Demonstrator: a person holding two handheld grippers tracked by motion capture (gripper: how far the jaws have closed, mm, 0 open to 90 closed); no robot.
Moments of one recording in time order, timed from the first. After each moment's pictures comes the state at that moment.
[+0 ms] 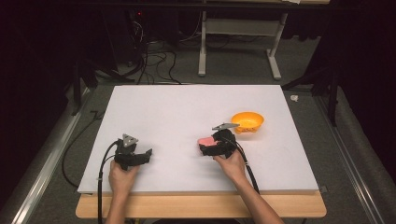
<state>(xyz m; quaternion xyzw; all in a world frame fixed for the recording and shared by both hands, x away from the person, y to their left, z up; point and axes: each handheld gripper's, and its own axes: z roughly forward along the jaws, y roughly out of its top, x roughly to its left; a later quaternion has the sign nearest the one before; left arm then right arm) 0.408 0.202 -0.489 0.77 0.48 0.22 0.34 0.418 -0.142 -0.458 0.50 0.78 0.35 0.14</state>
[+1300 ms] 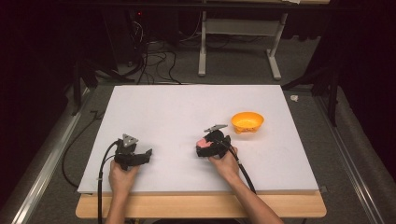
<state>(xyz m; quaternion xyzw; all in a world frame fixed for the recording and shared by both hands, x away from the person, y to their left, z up) 0.408 0.202 -0.489 0.77 0.48 0.22 0.34 0.427 -0.121 -0.476 0.50 0.80 0.29 0.16</state>
